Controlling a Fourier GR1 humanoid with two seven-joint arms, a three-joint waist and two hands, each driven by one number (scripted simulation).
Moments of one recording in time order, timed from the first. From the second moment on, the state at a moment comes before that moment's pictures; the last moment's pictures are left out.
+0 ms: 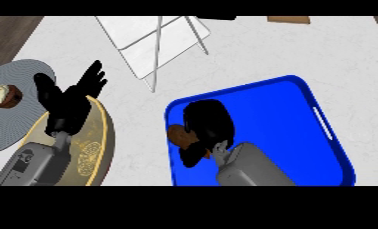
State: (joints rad) left arm -0.24 0.44 -0.25 -1.40 0.46 0.23 0.21; right arm -0.45 -0.01 0.62 -1.42 0.80 0.26 0.67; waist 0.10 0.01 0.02
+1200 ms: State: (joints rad) left arm -0.17 0.48 -0.23 -1.39 0.48 0.24 0.20; right arm -1.14 0.00 0.27 -1.72 0.29 0.33 0.79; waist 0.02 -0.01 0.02
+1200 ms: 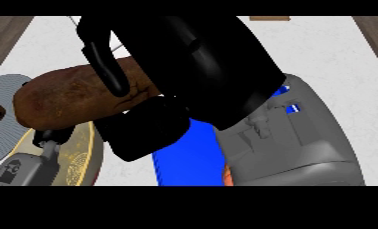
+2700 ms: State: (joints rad) left arm -0.20 0.47 -0.24 -1.41 0.48 0.24 0.21; right arm -1.62 -0.08 0.05 -0.74 0.41 0.24 0.25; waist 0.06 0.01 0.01
